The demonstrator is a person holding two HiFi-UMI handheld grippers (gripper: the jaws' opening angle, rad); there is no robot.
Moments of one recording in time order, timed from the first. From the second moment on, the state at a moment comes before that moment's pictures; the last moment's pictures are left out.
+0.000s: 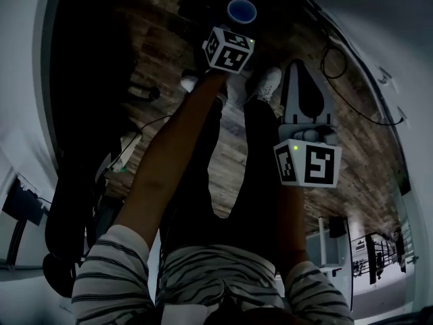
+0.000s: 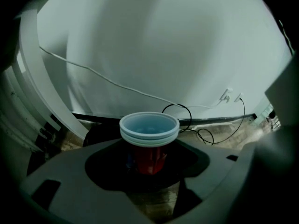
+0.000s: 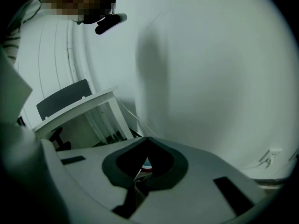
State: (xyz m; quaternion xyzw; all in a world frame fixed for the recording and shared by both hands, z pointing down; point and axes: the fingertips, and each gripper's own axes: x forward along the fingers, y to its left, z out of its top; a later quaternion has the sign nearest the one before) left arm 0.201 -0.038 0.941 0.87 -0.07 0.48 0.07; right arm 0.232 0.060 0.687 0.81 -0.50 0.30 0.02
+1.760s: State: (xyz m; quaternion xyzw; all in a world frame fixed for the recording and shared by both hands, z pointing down) left arm 0.196 -0.052 1.080 0.78 -0.06 0.60 0.14; right arm 0.233 0.067 0.750 0.81 -0.49 0.33 0.02
